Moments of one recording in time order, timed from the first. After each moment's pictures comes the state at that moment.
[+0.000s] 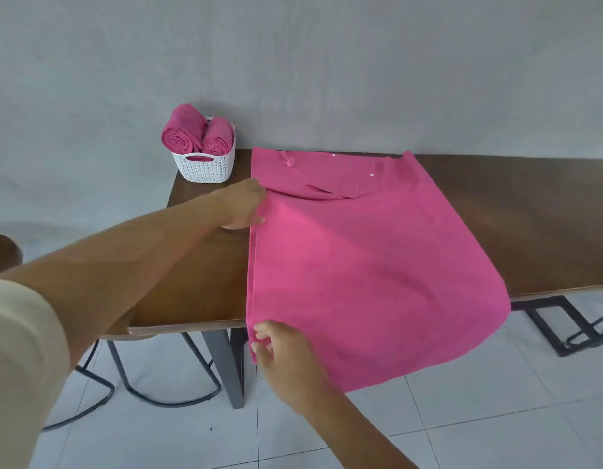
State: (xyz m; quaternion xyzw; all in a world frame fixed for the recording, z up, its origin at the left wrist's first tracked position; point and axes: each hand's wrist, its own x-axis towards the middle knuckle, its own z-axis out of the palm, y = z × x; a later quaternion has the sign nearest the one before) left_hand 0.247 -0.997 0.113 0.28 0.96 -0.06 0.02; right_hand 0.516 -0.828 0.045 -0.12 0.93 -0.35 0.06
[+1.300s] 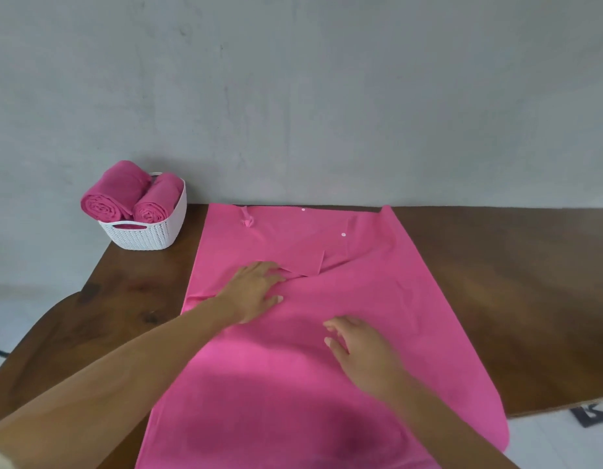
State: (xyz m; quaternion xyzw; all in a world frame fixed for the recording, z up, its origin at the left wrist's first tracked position) left_hand 0.175 -0.853 0.041 0.25 0.96 0.09 -0.01; right_hand 0.297 -0.594 0.066 -0.15 0.97 -0.20 0.02
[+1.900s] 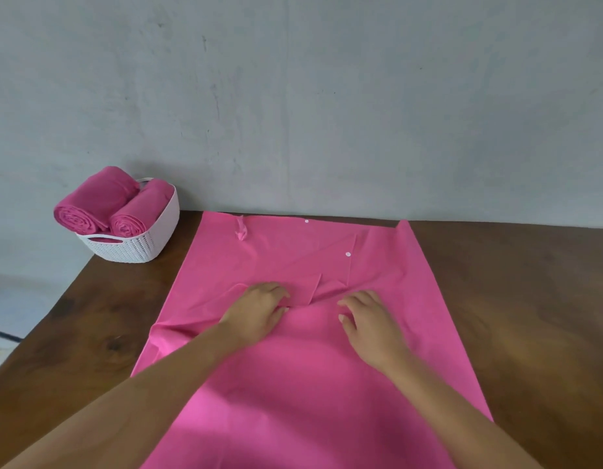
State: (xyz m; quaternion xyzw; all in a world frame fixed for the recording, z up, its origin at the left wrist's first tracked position) left_hand 0.137 -0.796 0.029 0.21 0.96 0.16 -0.06; right_hand 0.147 -0.531 0.039 -0.19 0.97 -0.17 -0.03
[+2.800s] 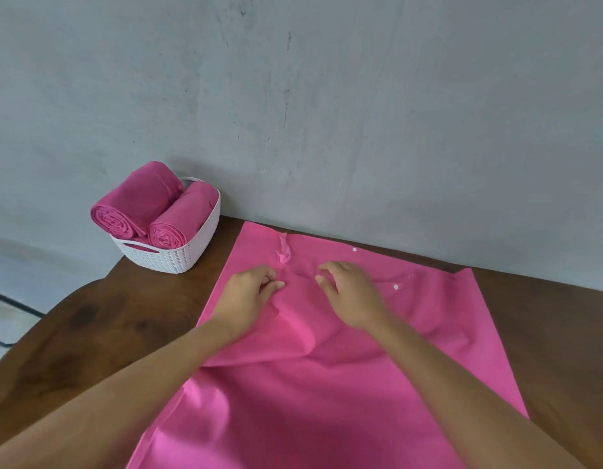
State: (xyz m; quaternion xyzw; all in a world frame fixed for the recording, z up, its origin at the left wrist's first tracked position) left_hand 0.078 -0.889 0.049 -0.02 0.90 0.40 -0.15; right_hand 0.008 -0.674 0.078 -0.28 0.94 -0.18 -0.01
